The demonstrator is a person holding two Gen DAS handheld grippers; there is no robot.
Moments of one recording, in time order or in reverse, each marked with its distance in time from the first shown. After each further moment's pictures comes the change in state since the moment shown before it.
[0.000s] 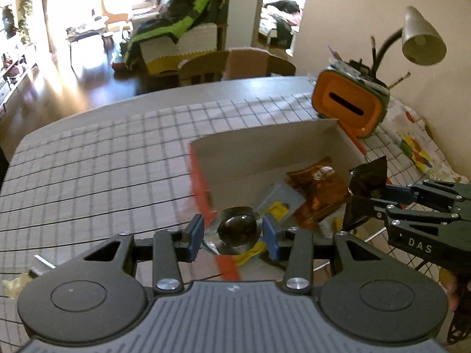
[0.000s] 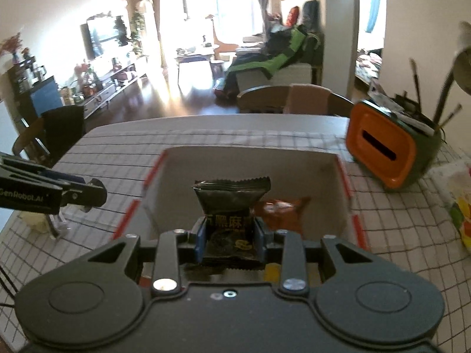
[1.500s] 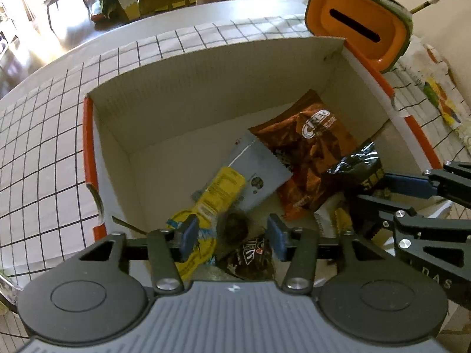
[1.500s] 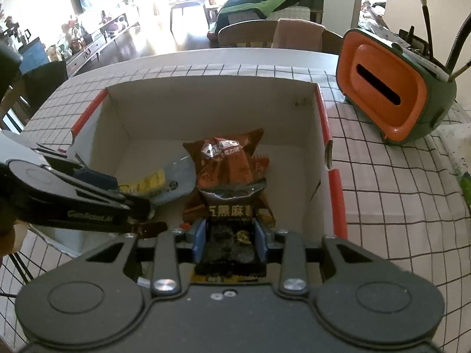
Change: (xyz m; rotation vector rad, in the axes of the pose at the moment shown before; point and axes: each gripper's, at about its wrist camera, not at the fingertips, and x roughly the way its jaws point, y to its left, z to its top) left arm 0.134 -0.056 0.014 0.045 0.269 0.022; right arm 0.062 -0.058 -0.012 -0.003 0.241 0.011
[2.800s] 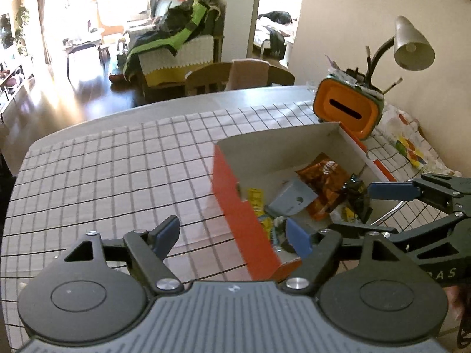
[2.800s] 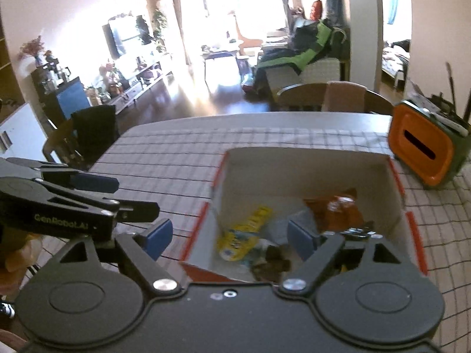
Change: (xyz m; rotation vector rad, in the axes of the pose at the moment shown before) left arm -0.158 0.113 -0.091 -0.028 -0.340 -0.034; right arm -0.072 0.122 0.004 -0.017 -0.223 0.122
